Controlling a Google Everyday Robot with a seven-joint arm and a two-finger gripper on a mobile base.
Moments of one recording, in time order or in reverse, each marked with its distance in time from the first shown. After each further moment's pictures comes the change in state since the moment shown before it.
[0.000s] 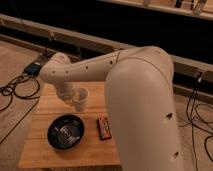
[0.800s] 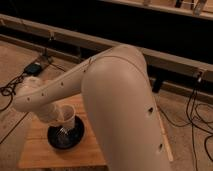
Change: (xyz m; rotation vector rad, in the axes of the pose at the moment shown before) arm 0.041 0.107 0.029 0.039 0.033 -0.016
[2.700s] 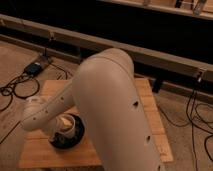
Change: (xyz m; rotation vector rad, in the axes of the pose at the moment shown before) arm 0.019 0.011 0.053 0.042 -0.041 0.040
